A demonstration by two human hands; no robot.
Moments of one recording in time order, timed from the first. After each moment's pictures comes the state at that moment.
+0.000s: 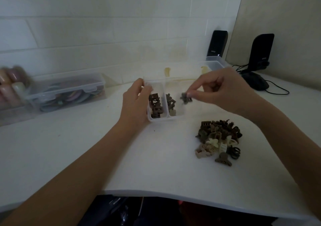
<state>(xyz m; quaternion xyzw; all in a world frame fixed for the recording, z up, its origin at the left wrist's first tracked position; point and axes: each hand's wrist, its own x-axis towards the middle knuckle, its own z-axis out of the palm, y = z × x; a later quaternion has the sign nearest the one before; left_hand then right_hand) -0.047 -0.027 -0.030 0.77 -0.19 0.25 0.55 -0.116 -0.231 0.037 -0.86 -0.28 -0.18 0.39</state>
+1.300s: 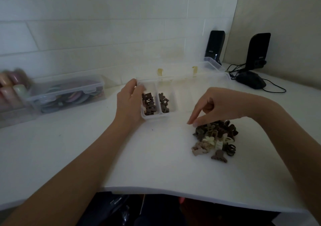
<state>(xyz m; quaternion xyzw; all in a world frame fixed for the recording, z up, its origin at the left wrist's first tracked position) -0.047 -0.023 -0.024 0.74 -0.17 0.23 0.61 -0.112 -0.247 0.034 -0.93 -0.27 0.09 0.24</state>
